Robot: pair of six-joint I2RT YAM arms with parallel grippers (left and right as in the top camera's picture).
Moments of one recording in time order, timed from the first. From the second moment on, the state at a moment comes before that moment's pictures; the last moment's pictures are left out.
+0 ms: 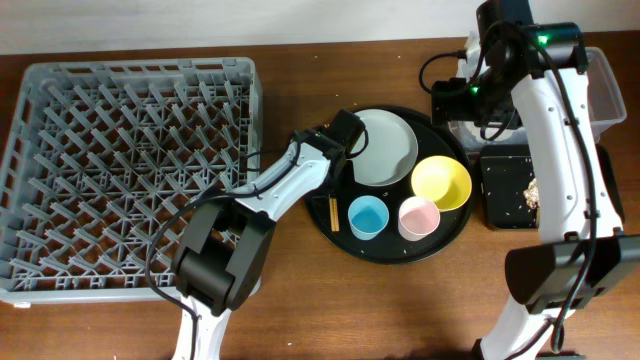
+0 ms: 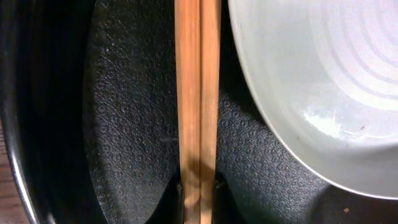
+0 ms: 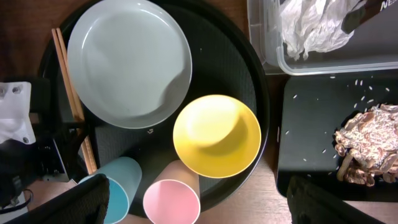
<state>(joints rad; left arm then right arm) -0.60 2.18 1.61 -0.80 0.01 -0.63 0.06 1.94 2.14 -1.52 -0.05 0.13</state>
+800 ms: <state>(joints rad) -0.53 2.19 1.73 -1.02 0.08 -0.53 0.06 1.94 2.14 -1.52 -0.05 0.11</state>
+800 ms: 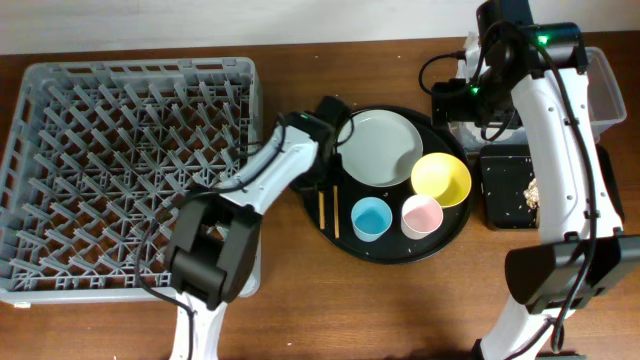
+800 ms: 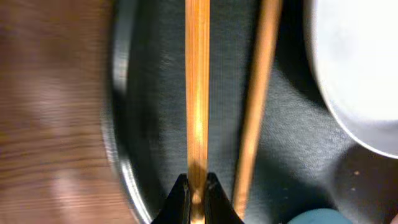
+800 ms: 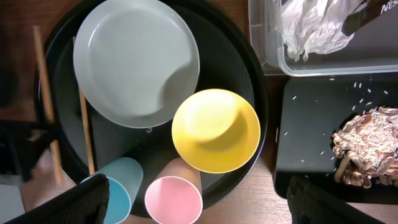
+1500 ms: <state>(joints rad) -0.21 2.15 2.10 -1.37 -0.07 -0.25 0.06 1.94 2.14 -1.52 -0.05 0.11</state>
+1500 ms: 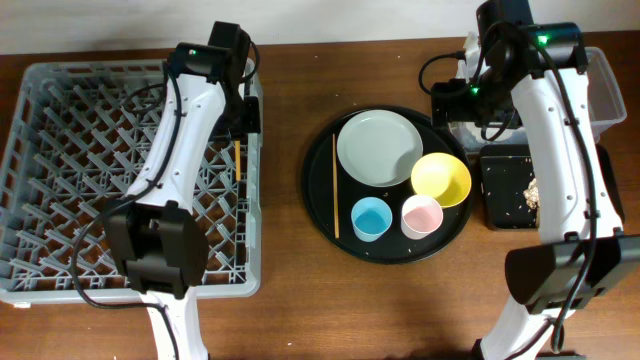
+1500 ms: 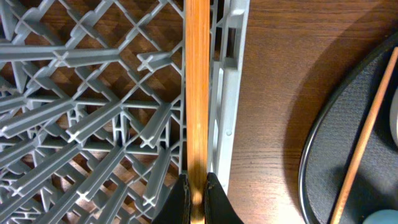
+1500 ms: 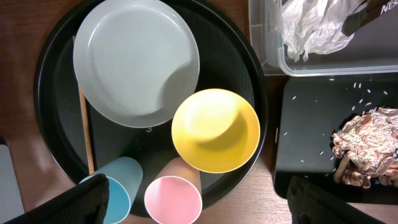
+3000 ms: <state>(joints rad) -0.67 2.14 1.63 -0.85 0.00 -0.39 0.06 1.94 2.14 -1.53 -0.05 0.10</state>
